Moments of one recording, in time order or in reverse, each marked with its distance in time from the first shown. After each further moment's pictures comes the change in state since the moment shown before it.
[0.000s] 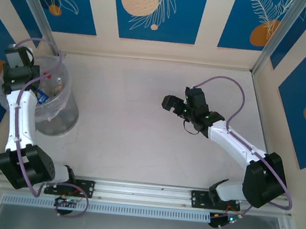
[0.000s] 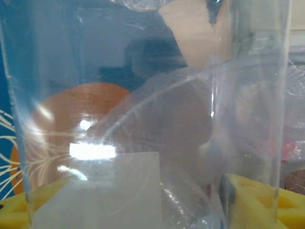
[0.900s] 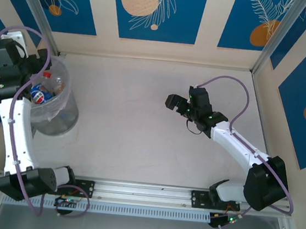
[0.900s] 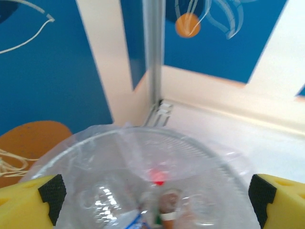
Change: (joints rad) left arm -0.044 -0.128 0.183 -0.156 0.347 -0.362; right arm -0.034 -0.035 -0.002 -0.023 0.024 -0.014
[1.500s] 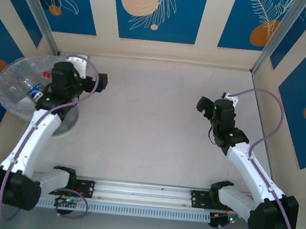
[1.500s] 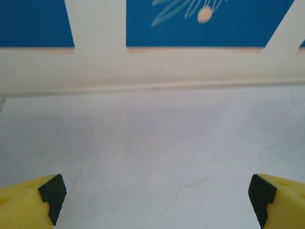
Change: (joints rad) left arm -0.499 -0.064 -0.474 0.384 0.074 -0.053; right arm -0.212 -0.325 -0.216 0.035 0.350 -0.165
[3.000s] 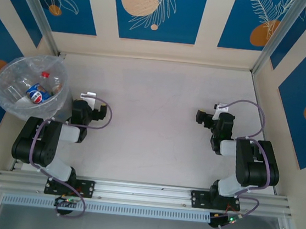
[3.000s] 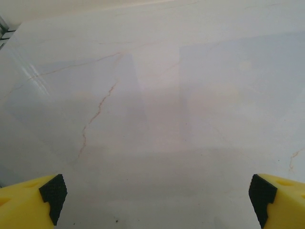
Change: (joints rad) left arm 0.054 0.418 -0.671 1.062 -0.173 0.147; right arm -0.243 0.528 -0.332 0.958 -0.385 -0.404
